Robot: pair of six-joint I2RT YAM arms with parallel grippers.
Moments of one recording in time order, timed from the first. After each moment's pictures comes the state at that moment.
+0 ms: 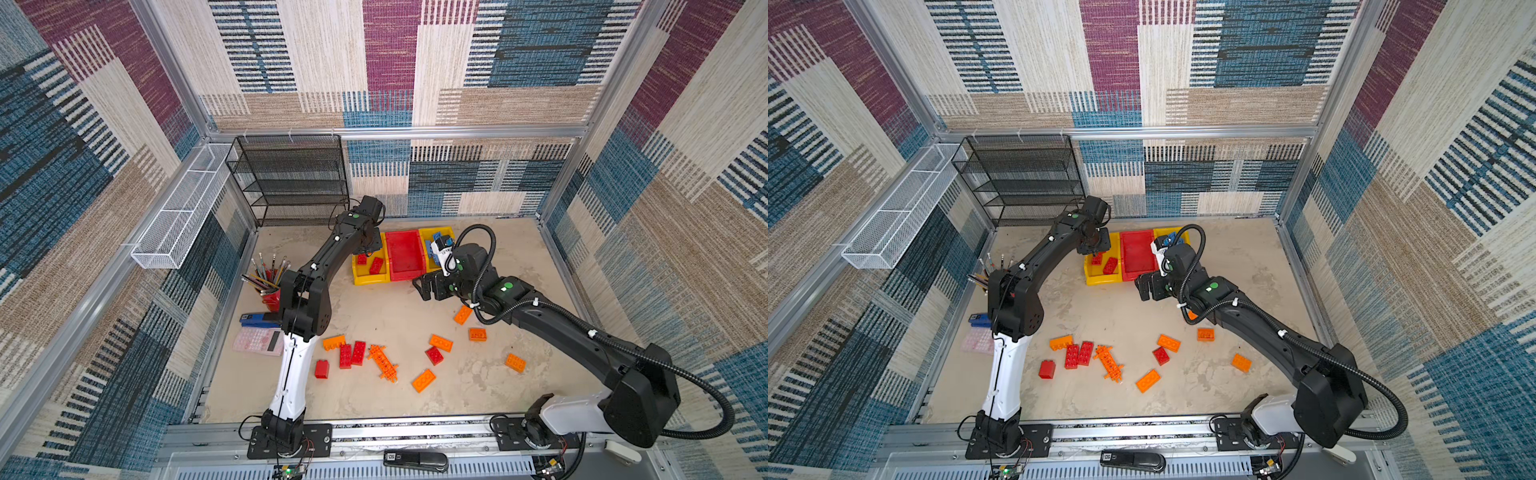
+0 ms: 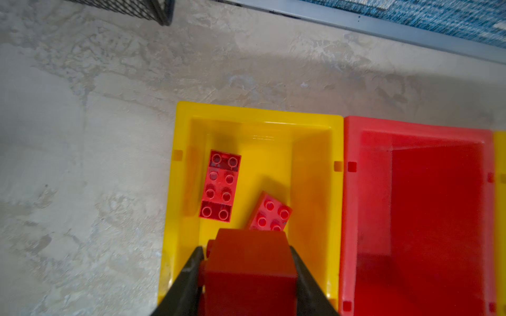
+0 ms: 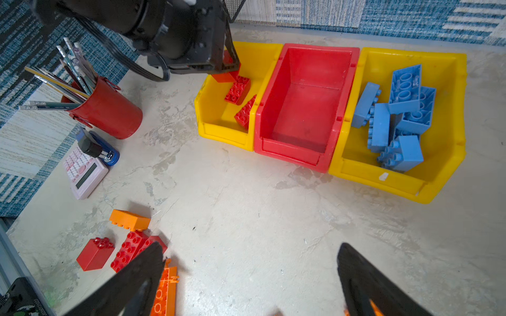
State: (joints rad) left arm -0.39 2.33 2.23 -0.97 -0.18 -0.52; right arm 0.61 1.38 1.12 -0.38 -0.05 0.28
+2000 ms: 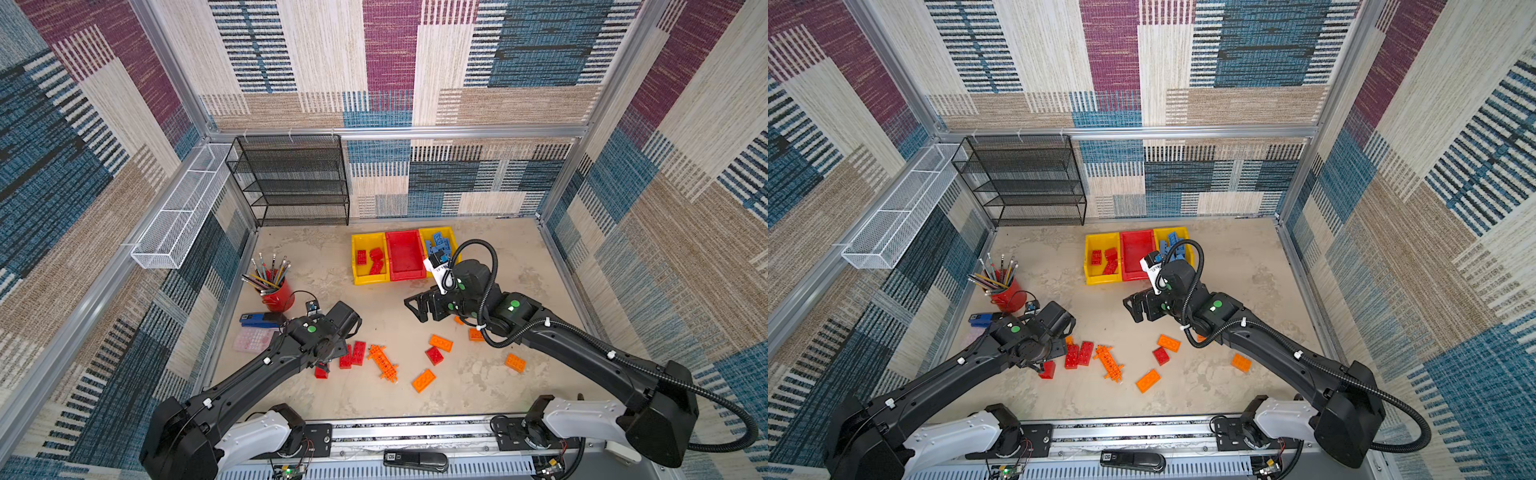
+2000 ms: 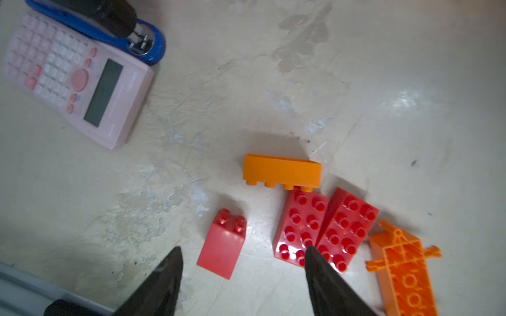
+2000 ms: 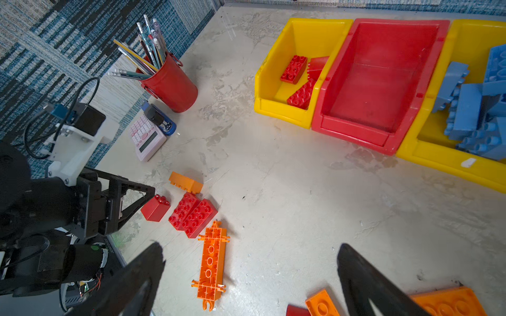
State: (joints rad) left arm -0.66 1.12 0.78 -1.05 -0.40 -0.99; right arm 0.74 1.24 1.02 -0.38 -0.13 0.33
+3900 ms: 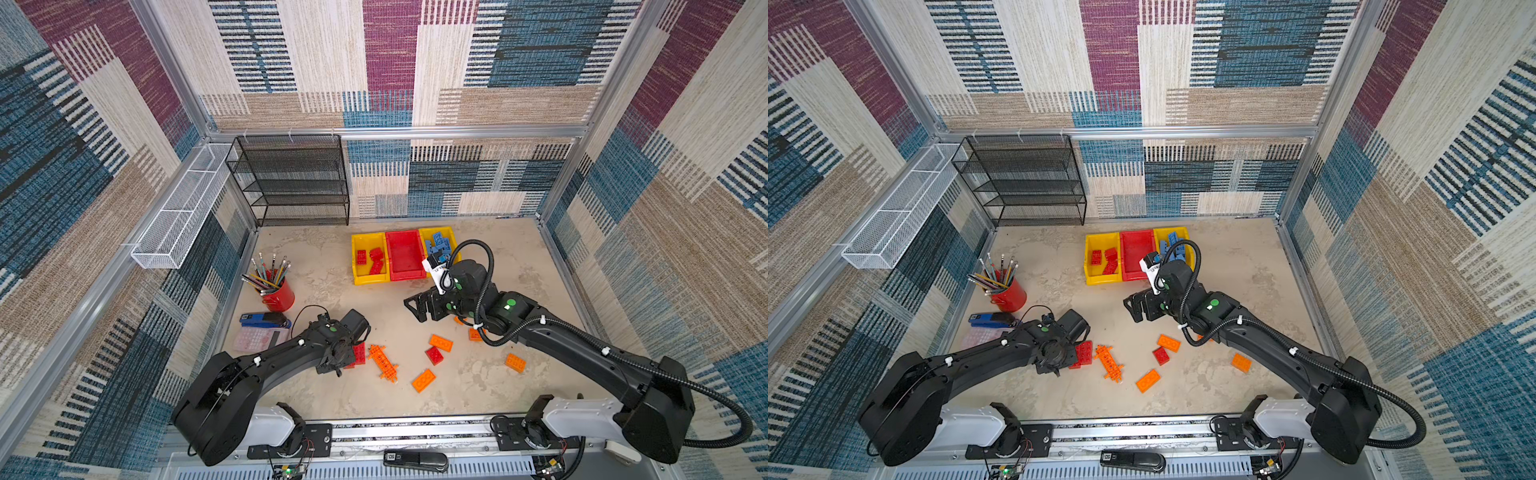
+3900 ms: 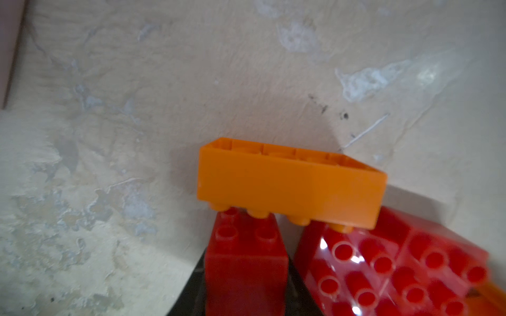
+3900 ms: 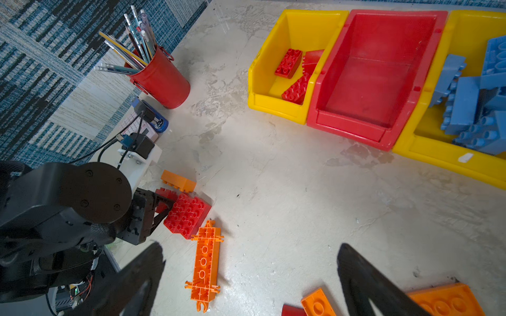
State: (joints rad) left arm -0.66 1.35 0.67 -0.78 -0.28 -0.99; right arm 0.74 1.27 1.02 -0.38 -0.12 0.33
